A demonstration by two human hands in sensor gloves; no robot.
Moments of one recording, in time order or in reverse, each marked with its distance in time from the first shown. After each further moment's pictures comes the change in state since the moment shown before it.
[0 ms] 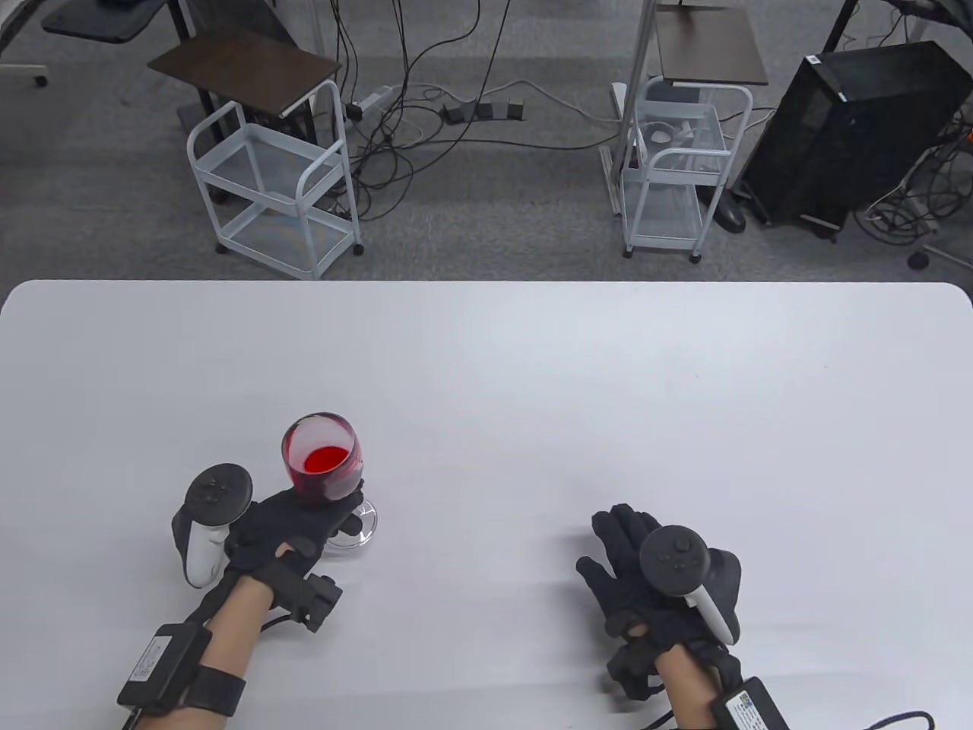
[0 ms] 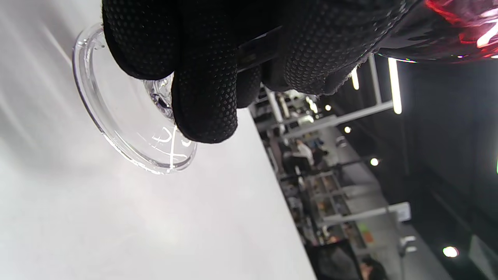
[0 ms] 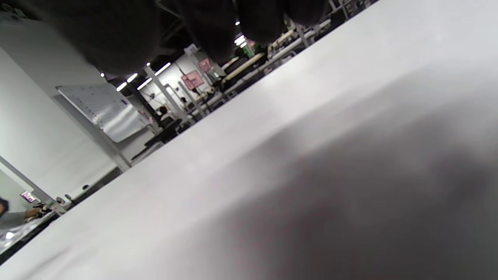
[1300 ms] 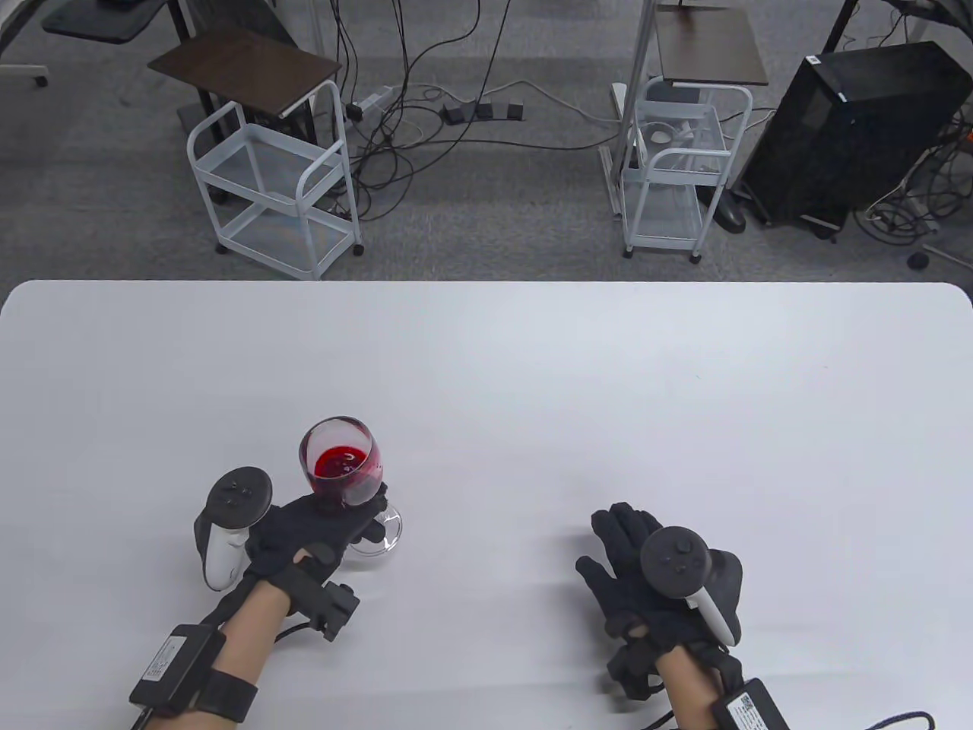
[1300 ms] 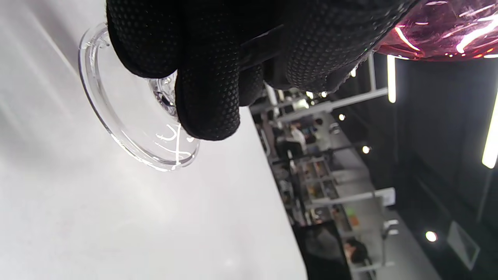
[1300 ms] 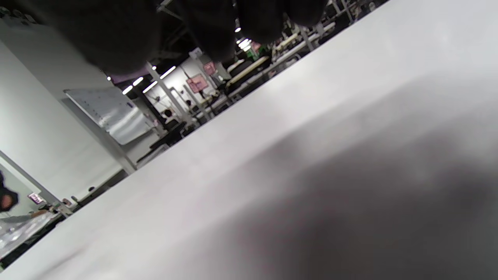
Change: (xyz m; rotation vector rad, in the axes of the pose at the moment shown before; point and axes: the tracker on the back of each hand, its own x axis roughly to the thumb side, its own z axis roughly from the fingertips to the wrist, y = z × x) left_hand 0.006 -0.019 -0.002 -0.067 -0.005 0.020; right_hand 0.003 -0.003 0.001 -0.011 -0.019 -0.011
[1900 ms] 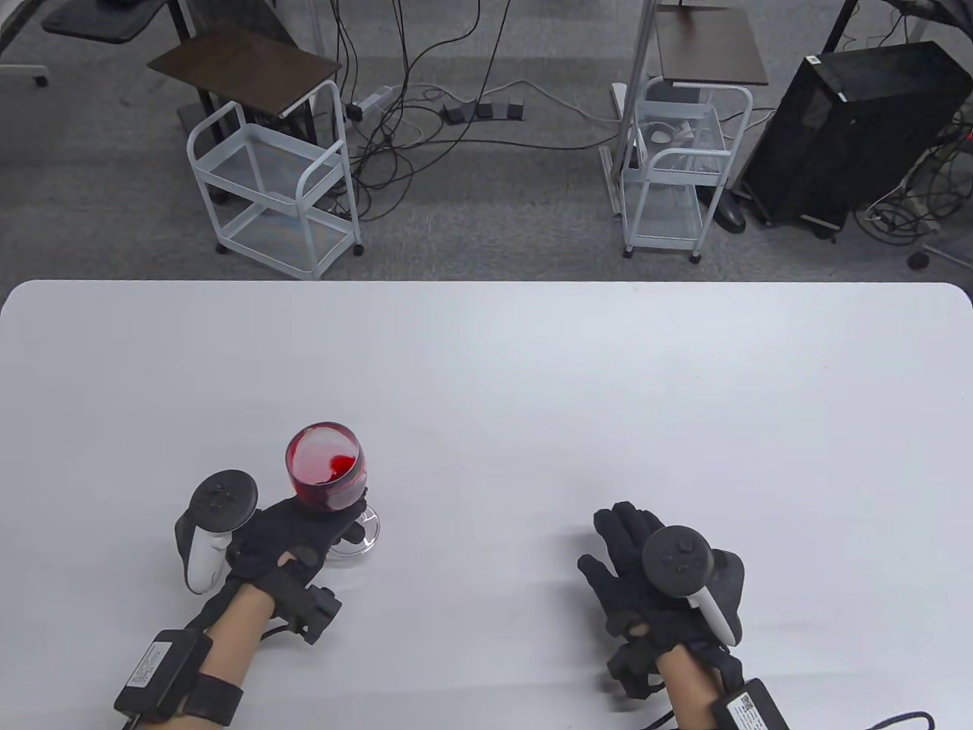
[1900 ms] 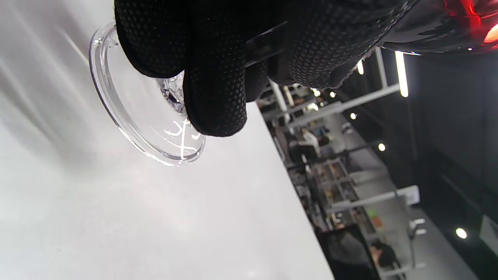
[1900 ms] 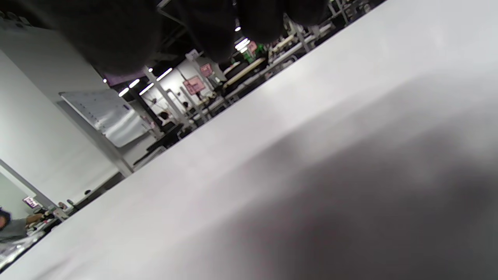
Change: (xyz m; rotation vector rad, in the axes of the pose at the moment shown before) left_hand -0.007 0.013 0.006 0.037 0.020 -0.088; right_hand -0.001 -0.001 0.001 -0.004 0.013 0.003
